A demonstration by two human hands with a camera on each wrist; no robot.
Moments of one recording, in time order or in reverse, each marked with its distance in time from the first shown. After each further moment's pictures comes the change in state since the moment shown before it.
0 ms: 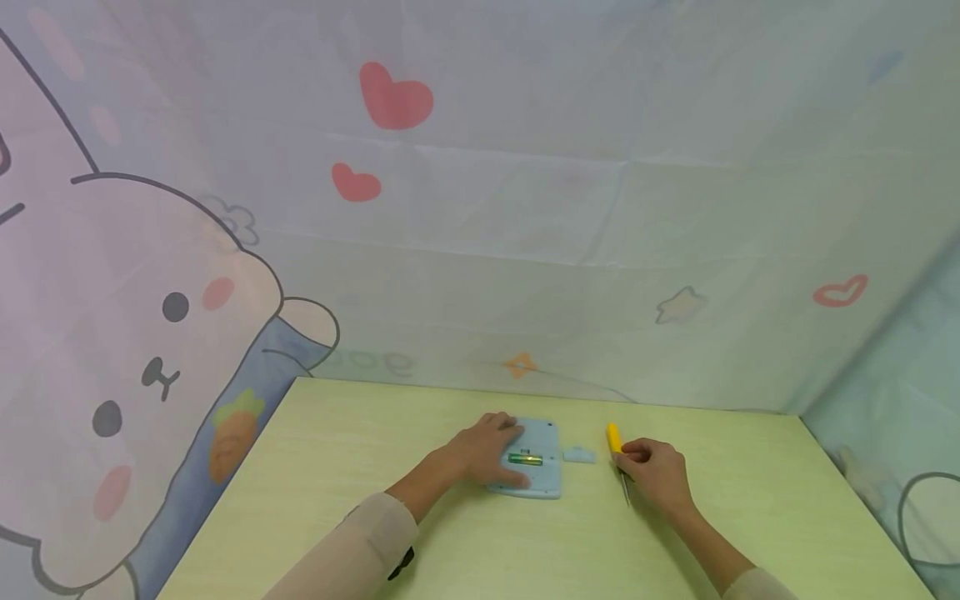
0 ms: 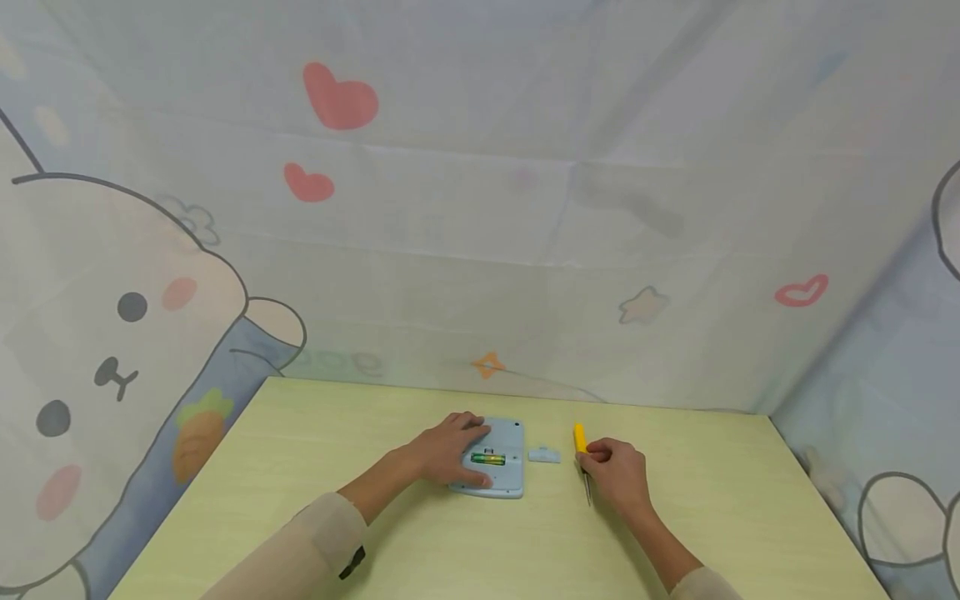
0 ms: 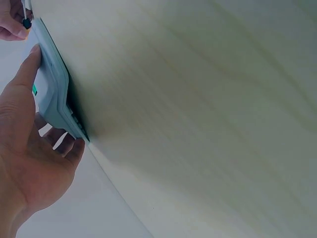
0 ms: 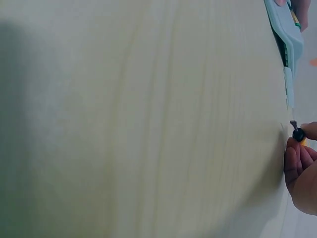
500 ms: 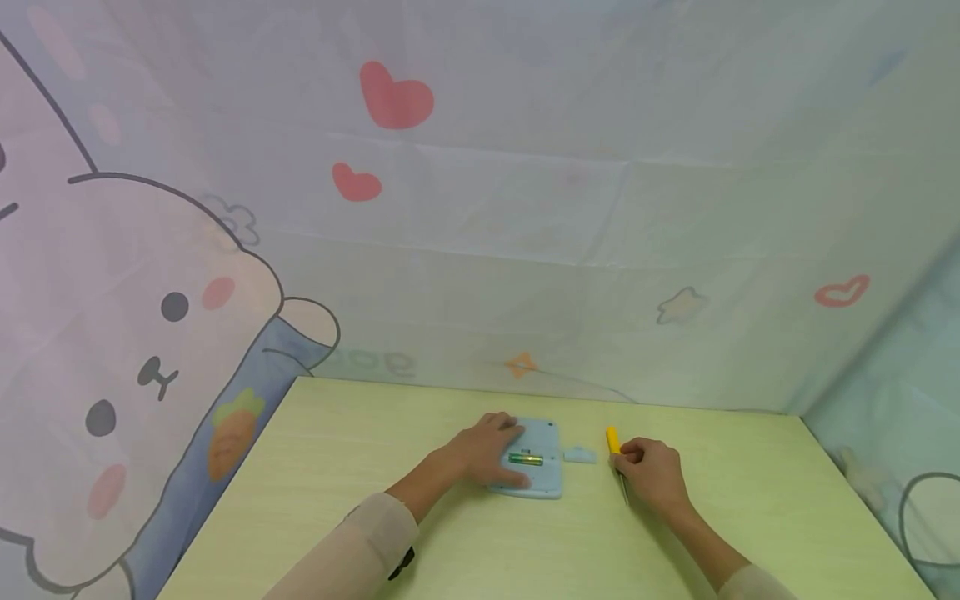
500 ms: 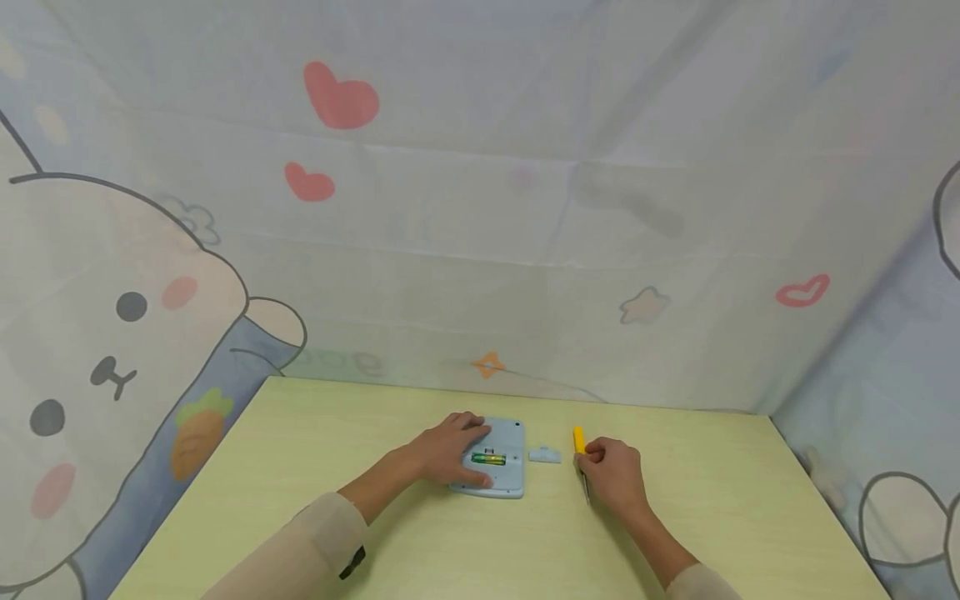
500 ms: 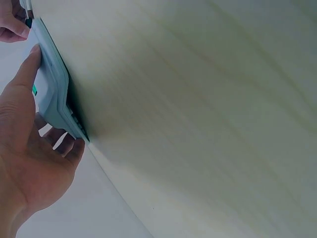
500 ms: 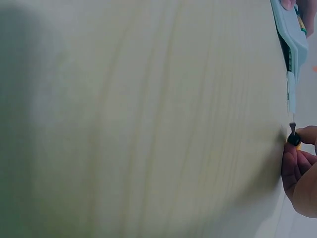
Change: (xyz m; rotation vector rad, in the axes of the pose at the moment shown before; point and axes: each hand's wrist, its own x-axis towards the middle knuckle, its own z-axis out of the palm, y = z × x) left_hand -0.001 0.002 -0.002 0.004 0.004 0.009; right_hand 0.001 -0.001 0.005 -0.066 -0.021 -0.034
